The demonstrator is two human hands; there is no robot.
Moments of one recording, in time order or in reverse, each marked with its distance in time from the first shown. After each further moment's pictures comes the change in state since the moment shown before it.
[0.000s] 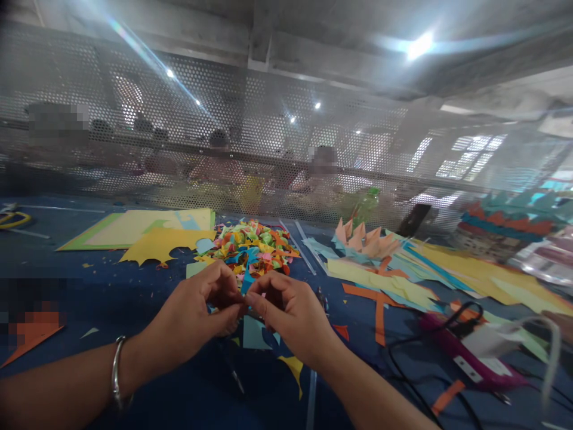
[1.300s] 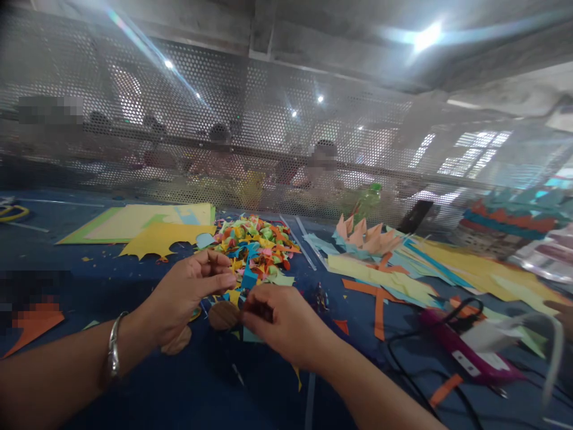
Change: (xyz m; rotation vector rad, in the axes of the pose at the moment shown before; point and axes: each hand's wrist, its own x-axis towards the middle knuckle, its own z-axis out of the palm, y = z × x) left_hand 0.014 -0.007 -0.007 -0.487 0.183 -0.289; right_hand -0.001 0.000 0.002 -0.413 -0.177 -0.090
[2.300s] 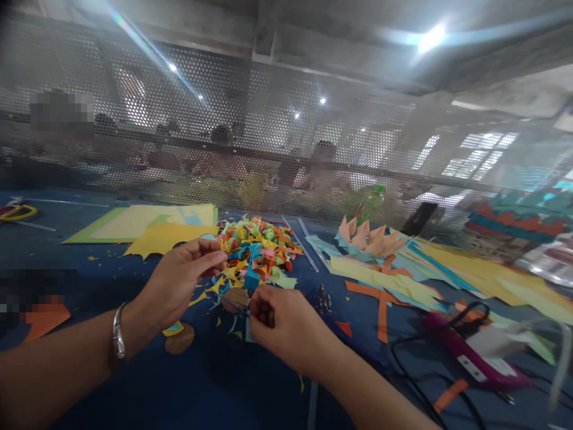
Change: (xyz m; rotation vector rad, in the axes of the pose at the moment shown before) left_hand 0.009 0.008 -0.007 -0.021 0.155 0.105; right_hand -0.003 -0.001 0.006 0.011 0.017 0.062
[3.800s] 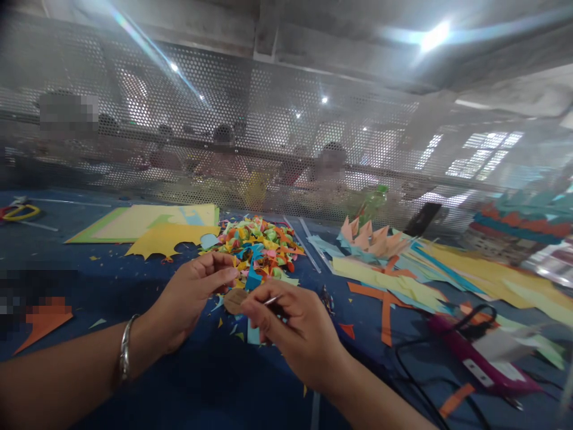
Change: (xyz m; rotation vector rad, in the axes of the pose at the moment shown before) left_hand -0.014 -0.009 0.010 0.037 -0.094 -0.114; right_hand -0.010 -0.011 -0.004 0.306 0.174 -0.153
